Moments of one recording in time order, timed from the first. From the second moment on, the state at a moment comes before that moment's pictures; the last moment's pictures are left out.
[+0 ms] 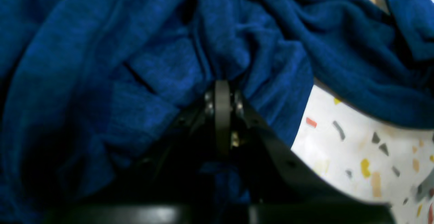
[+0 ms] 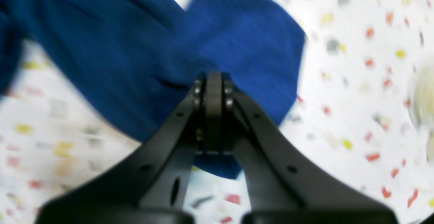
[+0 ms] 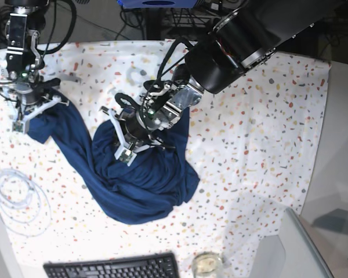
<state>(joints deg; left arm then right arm) -20.6 4.2 52.7 33.7 -27.0 -1.7 -0.6 -13.4 6.7 13.9 81.3 5.8 -0.1 -31.2</state>
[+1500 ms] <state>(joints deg) 29.3 -25.2 -7.7 90.7 -27.1 7.5 27.4 -0.5 8.6 -25.0 86.6 5.8 -0.1 -46.4</state>
